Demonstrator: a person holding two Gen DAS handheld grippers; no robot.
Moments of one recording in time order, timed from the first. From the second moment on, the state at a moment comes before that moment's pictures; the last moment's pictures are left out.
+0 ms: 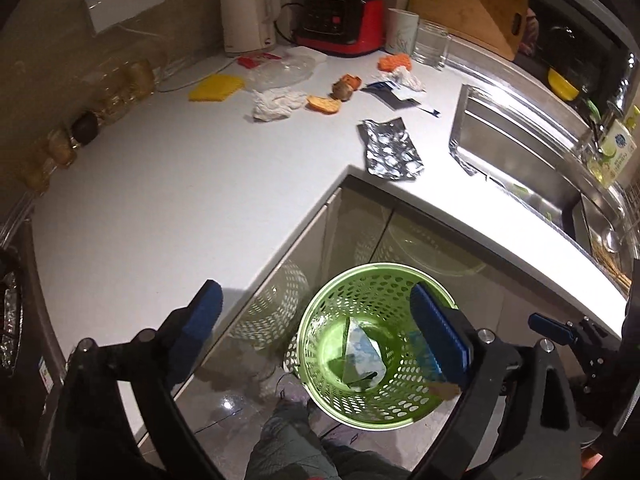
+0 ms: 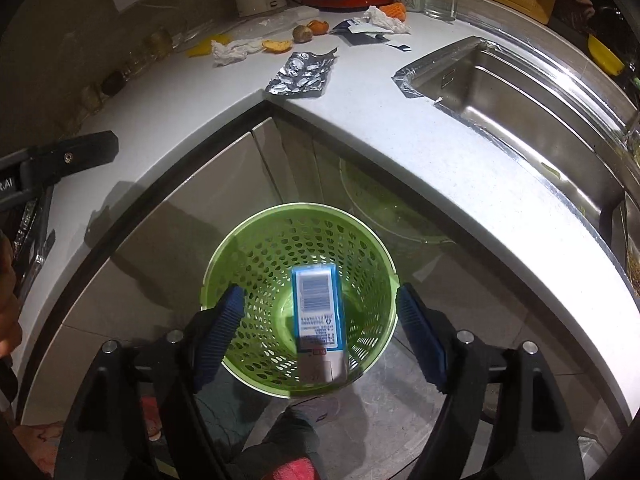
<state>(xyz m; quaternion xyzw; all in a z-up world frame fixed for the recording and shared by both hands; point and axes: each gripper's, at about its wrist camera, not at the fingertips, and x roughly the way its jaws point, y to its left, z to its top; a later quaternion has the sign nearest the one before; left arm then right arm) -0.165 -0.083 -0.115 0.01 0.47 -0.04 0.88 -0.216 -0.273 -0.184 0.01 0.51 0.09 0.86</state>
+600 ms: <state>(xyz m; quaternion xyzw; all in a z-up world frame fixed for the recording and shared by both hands) -0.074 -0.046 -0.110 0.00 0.45 -0.04 0.89 -0.069 -0.247 -0.148 0.03 0.45 0.02 0.89</state>
